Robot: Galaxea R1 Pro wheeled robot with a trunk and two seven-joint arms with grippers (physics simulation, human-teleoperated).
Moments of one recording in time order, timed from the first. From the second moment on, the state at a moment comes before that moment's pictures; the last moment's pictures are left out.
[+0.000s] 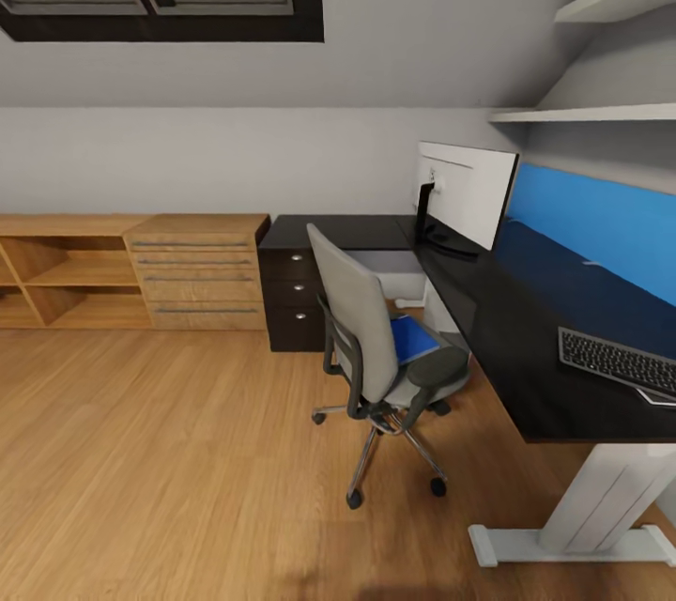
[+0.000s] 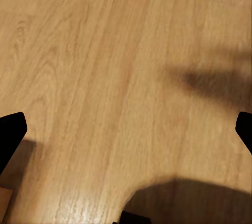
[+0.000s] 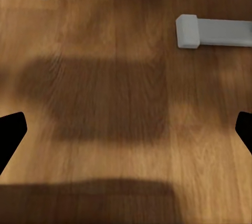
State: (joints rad) left arm 0.00 0.01 0.04 -0.44 0.14 -0.34 0.12; right arm -0.03 -0.05 0.00 -0.27 0.01 -0.58 -0.01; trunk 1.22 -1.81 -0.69
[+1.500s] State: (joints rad) left arm 0.00 0.01 0.08 -0.45 0.14 -0.45 0.15; right arm -0.03 -0.05 0.00 -0.27 0.01 -0.58 -0.01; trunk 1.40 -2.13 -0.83
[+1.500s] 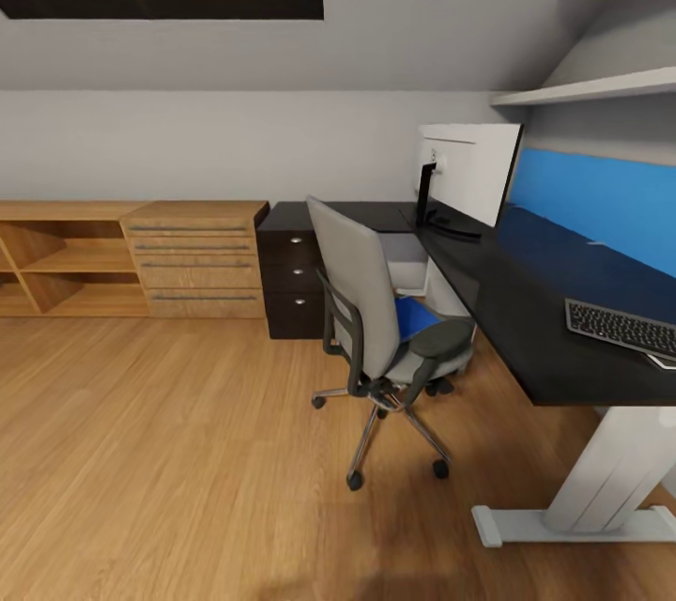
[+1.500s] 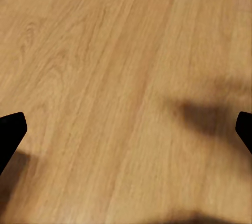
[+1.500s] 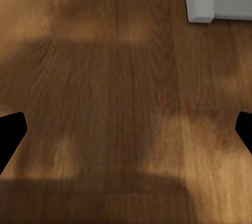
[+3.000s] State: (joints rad) left arm 0.00 -0.05 0.07 -0.52 0.18 -0.55 0.15; right arm -0.03 -0.05 0.00 -0.28 0.01 -0.64 -0.01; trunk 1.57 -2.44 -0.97
